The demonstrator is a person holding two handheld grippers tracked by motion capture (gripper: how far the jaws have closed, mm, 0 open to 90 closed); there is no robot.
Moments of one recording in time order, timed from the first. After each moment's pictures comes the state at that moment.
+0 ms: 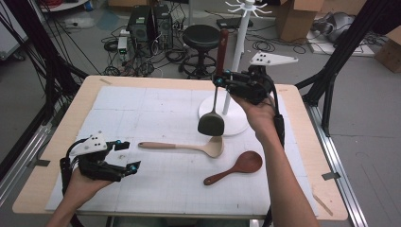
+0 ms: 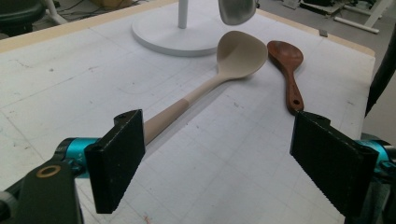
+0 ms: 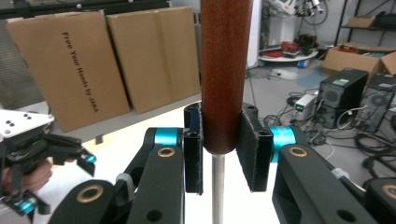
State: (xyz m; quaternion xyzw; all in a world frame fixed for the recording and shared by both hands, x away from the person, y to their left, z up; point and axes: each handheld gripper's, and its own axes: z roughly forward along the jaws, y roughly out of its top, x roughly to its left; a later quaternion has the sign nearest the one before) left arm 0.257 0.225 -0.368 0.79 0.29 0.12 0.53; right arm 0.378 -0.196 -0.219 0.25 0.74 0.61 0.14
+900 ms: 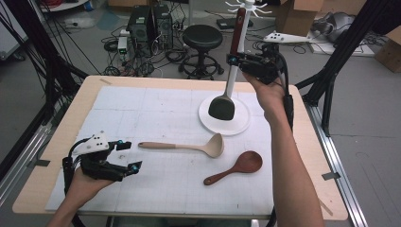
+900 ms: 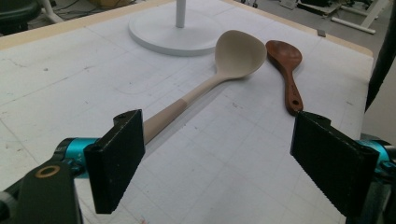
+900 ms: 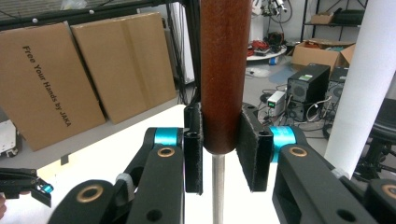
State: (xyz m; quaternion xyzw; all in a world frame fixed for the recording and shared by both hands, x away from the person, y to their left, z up) left arm 0.259 0.223 -0.370 0.79 0.29 0.12 0.53; right arm 0.419 -0.223 -0.197 0.30 0.72 0.61 0.16
